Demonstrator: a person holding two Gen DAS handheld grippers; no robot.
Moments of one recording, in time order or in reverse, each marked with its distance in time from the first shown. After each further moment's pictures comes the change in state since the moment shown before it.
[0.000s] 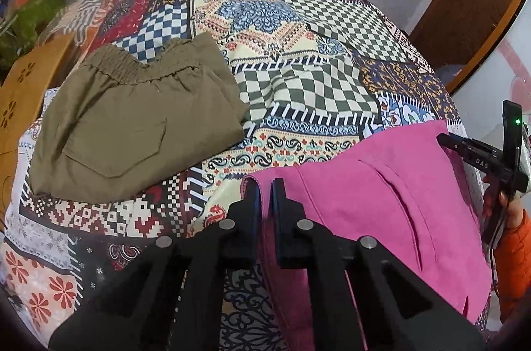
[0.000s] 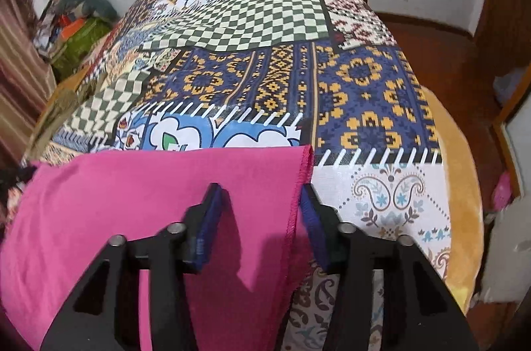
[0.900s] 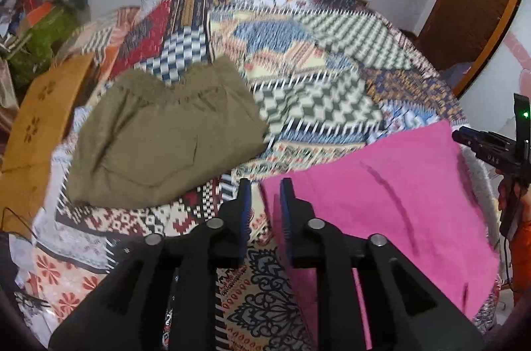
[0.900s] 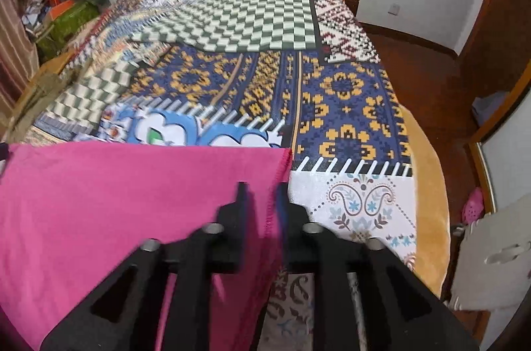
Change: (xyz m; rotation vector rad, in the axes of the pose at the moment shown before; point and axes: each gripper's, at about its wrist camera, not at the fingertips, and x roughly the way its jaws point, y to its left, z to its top) left arm -0.040 -0.002 0.004 0.045 -0.055 0.070; right arm -0.023 0.006 0.009 -0.049 -0.011 -0.089
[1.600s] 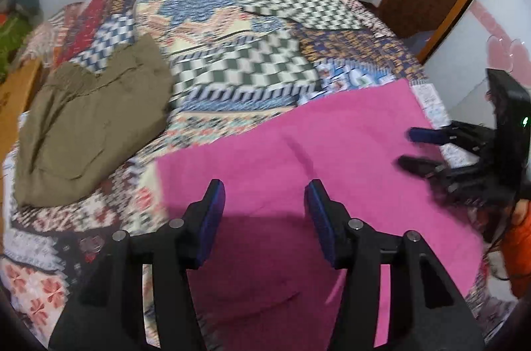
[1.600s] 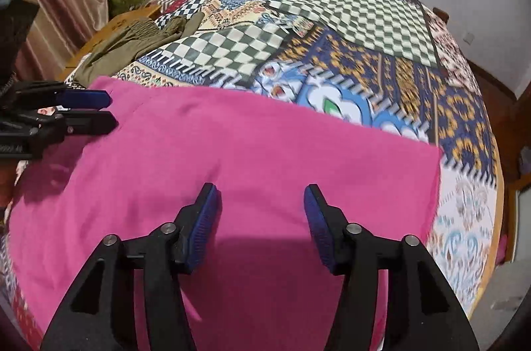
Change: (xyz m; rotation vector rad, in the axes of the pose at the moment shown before) left arm 0.030 -0.048 -0.022 0.101 0.113 -0.127; right arm 0.002 0.087 -0.036 -0.186 0.095 0.220
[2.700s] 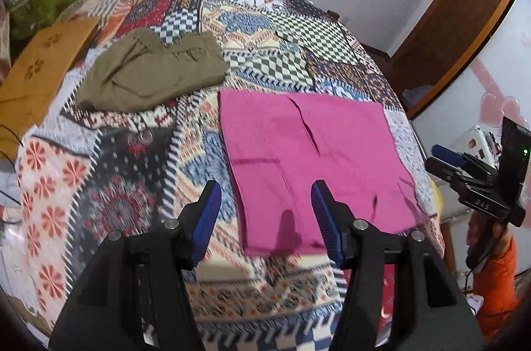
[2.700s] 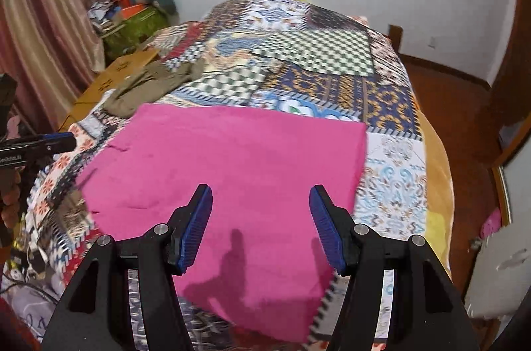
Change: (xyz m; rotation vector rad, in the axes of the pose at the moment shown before) left arm -0.123 -0.004 -0.097 -0.230 -0.137 -0.034; right arm -0.117 0.039 -0.047 0.043 -0.180 -0.056
